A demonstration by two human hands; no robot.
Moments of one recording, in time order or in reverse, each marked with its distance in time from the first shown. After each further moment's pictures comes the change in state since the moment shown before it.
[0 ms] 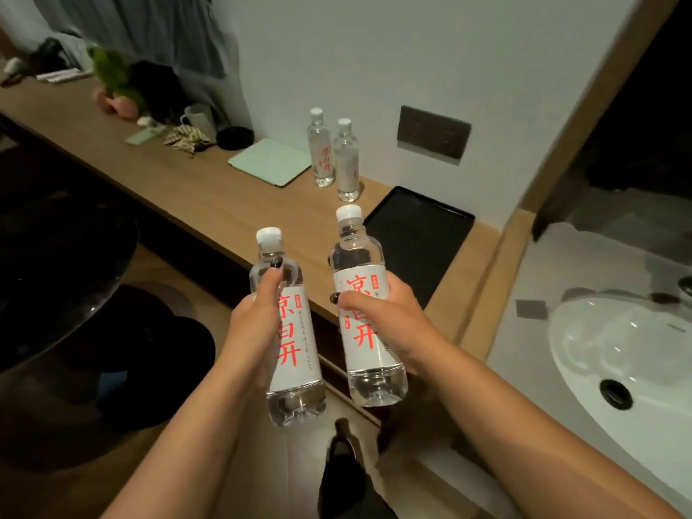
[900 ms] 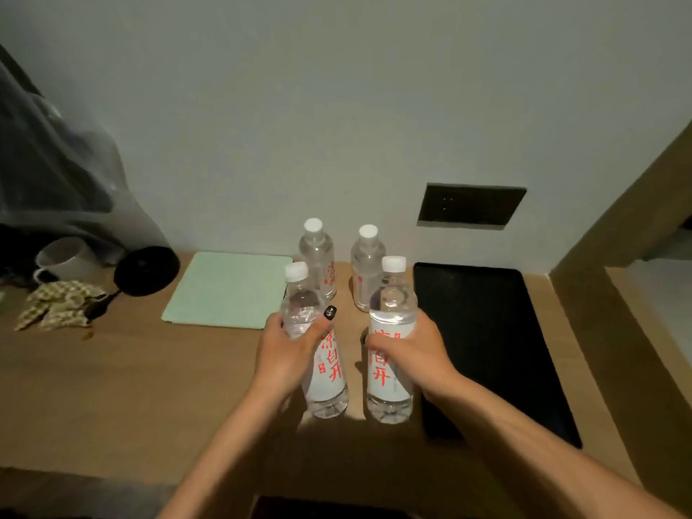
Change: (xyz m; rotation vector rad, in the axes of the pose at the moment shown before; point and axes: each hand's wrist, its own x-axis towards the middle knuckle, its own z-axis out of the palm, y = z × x) left_hand 0.399 0.207 0.026 0.463 -0.510 0.280; right_hand 0.353 -0.072 0.078 -0.074 0.672 0.112
